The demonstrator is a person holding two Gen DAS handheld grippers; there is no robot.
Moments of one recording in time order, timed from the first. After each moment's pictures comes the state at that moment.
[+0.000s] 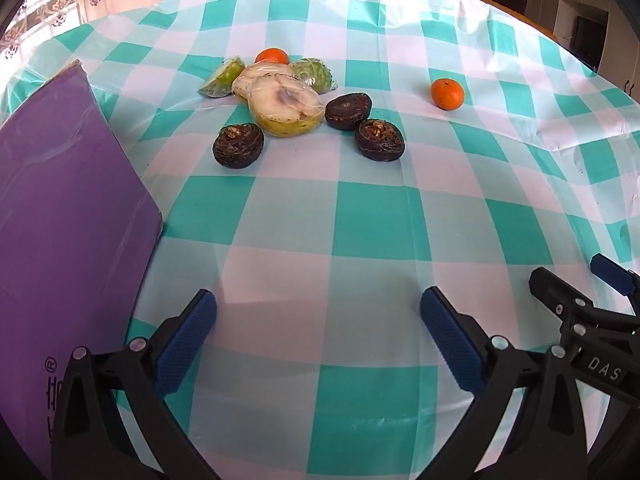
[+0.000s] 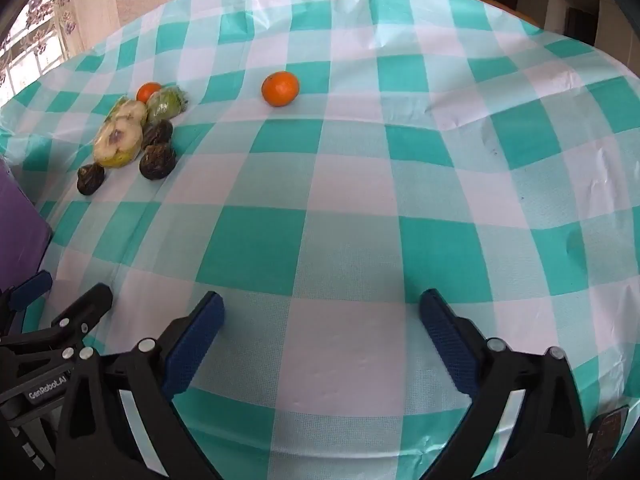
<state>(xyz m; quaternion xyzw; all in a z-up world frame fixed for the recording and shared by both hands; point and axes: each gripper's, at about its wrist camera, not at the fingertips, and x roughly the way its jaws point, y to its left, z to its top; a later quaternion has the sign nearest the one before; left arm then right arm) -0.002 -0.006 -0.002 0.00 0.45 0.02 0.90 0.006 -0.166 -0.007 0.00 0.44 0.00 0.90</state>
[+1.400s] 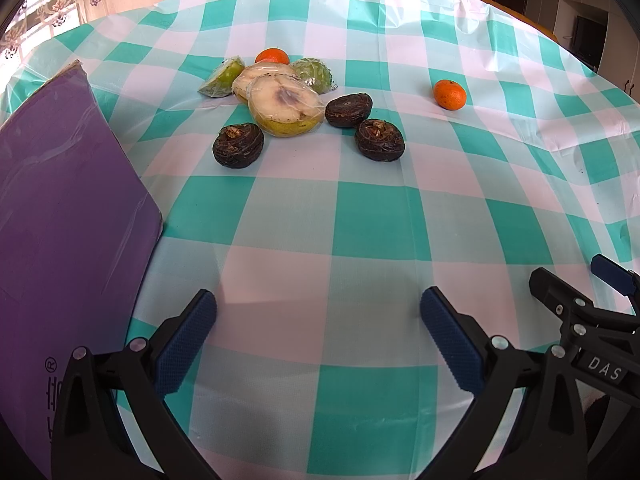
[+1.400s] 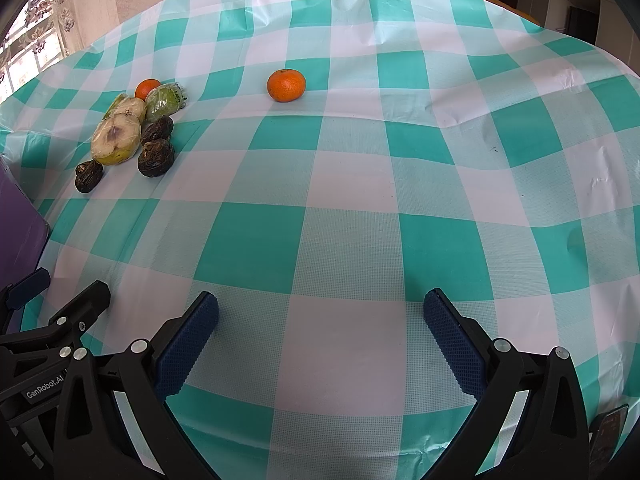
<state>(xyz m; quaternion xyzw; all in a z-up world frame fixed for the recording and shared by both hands) -0.002 -0.005 -0.001 0.00 0.45 0.02 0.89 0.007 -0.166 -0.008 0.00 0.45 0.00 0.89</state>
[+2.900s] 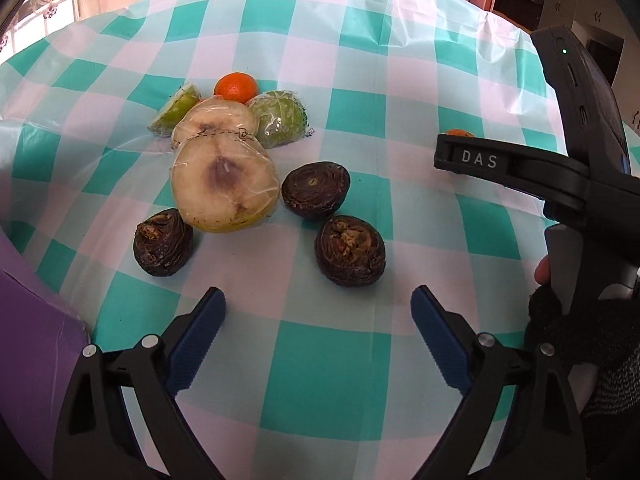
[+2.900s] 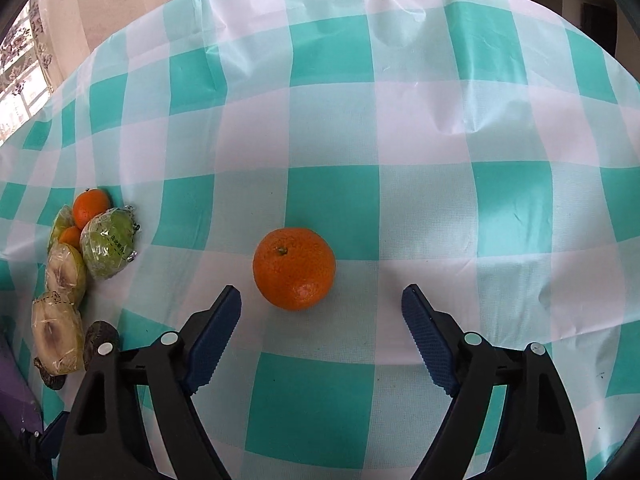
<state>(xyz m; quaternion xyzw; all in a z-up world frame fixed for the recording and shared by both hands) 0.098 -0.028 0.007 -0.04 0.45 0.02 0.89 0.217 -0.155 0.007 0.03 0.43 0.03 0.90</state>
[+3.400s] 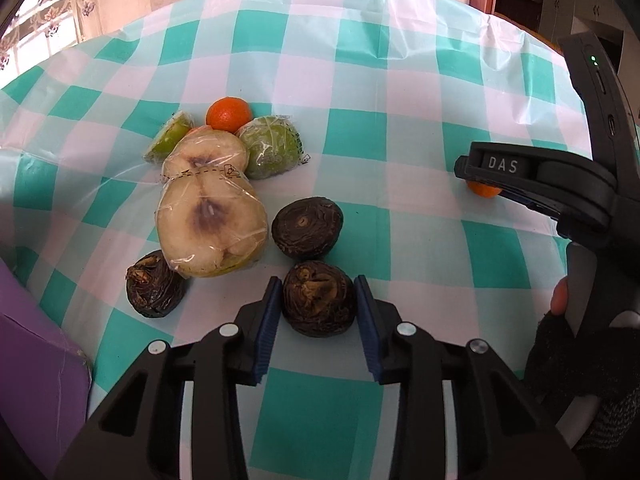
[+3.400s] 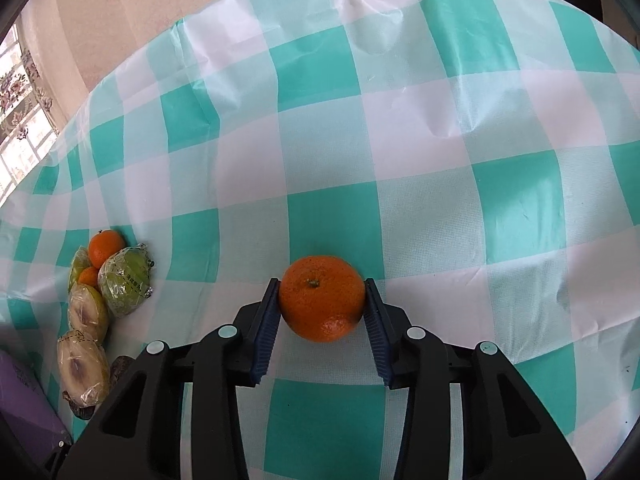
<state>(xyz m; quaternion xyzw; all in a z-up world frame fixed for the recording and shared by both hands) 0.112 -0.033 0.011 -0.03 0.42 0.03 0.91 0.216 -0.187 0.015 0.12 0.41 0.05 0.90</state>
